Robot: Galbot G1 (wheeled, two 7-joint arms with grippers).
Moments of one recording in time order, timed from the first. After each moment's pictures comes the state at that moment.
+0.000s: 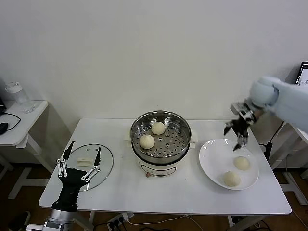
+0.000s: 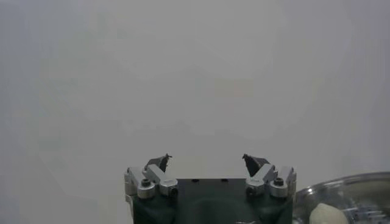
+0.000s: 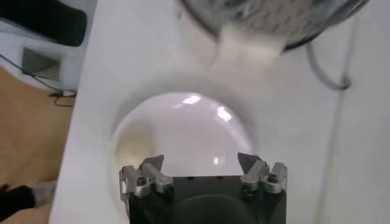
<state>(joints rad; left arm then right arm) 1.68 -1.26 -0.60 -2.18 0.06 -0.34 -0.08 0.57 0.65 -1.41 1.22 0.27 -0.08 -1.23</state>
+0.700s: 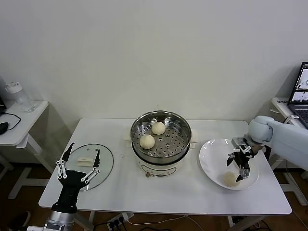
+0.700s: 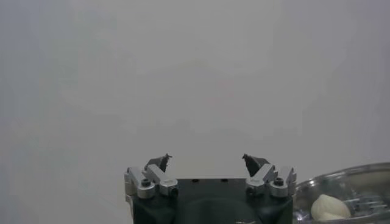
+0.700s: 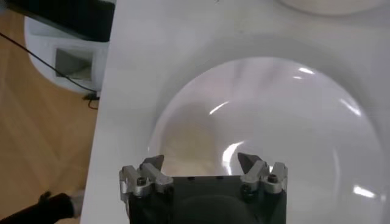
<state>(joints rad) 1.70 -1.27 -0.61 -2.18 0.08 -0.35 -0.08 0.27 0.63 -1.27 1.19 0.18 -0.07 -1.20</state>
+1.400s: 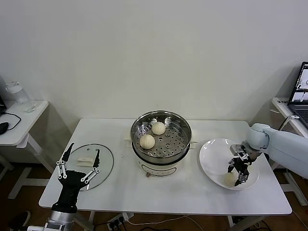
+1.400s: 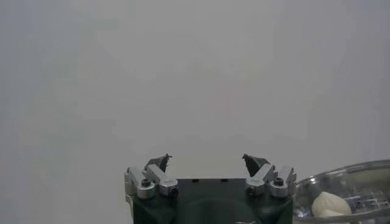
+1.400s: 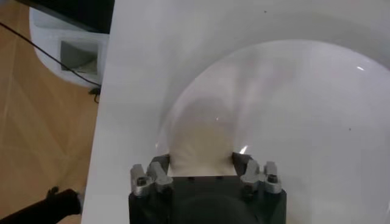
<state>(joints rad) 1.69 -1.27 -0.61 -2.18 0.08 -0.35 -0.09 0.22 0.63 -1.24 1.18 0.14 -0.07 -1.18</state>
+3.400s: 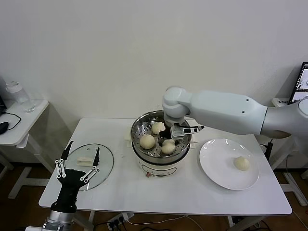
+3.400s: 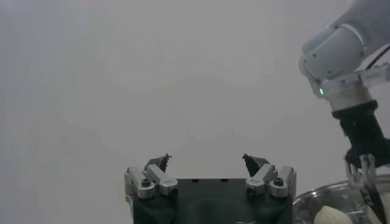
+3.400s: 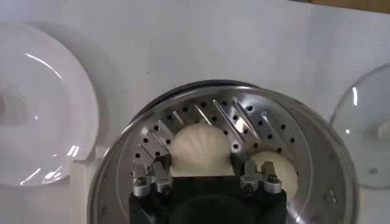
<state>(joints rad) 1.69 -1.25 -0.60 -2.19 0.07 -0.37 -0.09 0.52 1.15 -1.28 1.38 -0.33 0.67 -1.14</state>
